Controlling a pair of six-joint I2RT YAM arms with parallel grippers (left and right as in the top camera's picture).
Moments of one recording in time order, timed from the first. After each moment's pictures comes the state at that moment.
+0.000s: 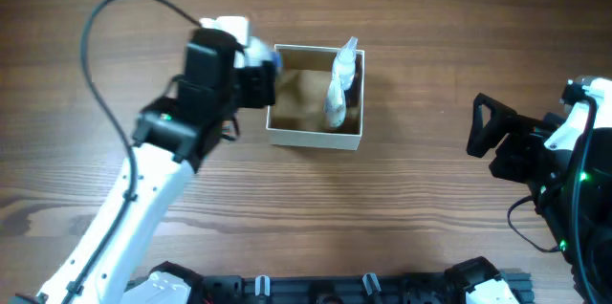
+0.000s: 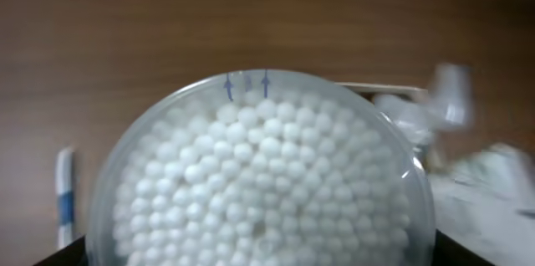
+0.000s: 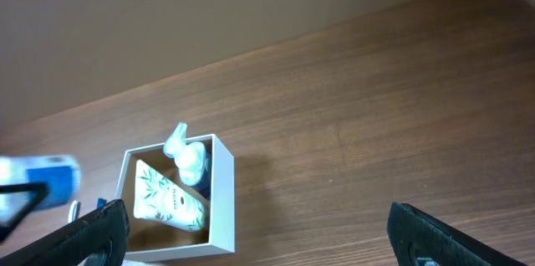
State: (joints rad) left arm -0.40 1.32 1.17 -0.58 -0.04 -0.29; right arm 0.33 0.87 1.51 -1.20 0.30 0.46
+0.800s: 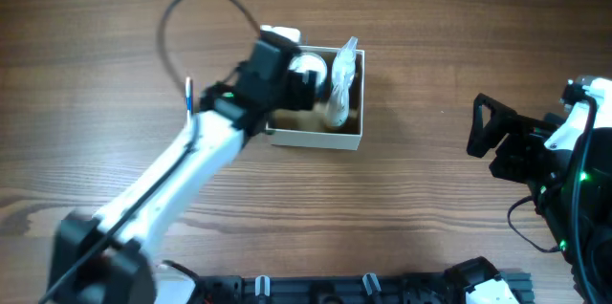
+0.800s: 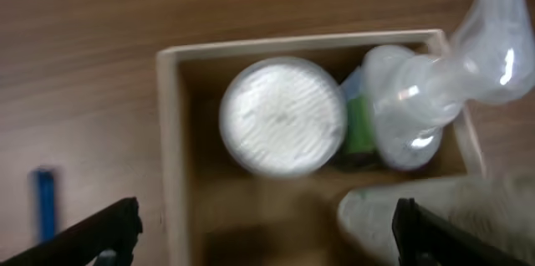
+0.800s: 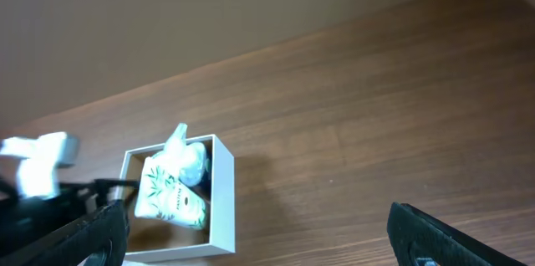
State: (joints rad) left arm -0.52 1.57 1.17 -0.46 -0.10 -0.29; right arm 0.33 0.87 1.51 -1.20 0.30 0.46
